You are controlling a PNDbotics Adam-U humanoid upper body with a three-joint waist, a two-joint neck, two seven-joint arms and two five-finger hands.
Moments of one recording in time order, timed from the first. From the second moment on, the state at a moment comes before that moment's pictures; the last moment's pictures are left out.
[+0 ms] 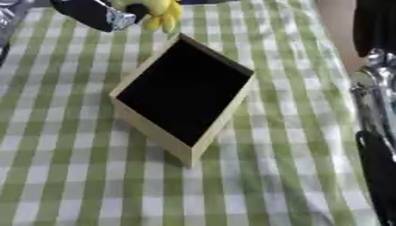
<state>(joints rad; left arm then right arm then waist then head) -1.23 0.44 -0.44 -1.60 -0.75 -0.02 -0.56 -0.63 -0.42 0.00 -1.98 -0.10 -0.14 -0.16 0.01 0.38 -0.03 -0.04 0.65</state>
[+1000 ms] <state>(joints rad) -1.16 0.32 -0.54 -1.63 -0.81 -0.02 -0.58 -0.62 -0.41 -0.01 -1.98 -0.10 -0.14 -0.18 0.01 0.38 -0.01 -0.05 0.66</state>
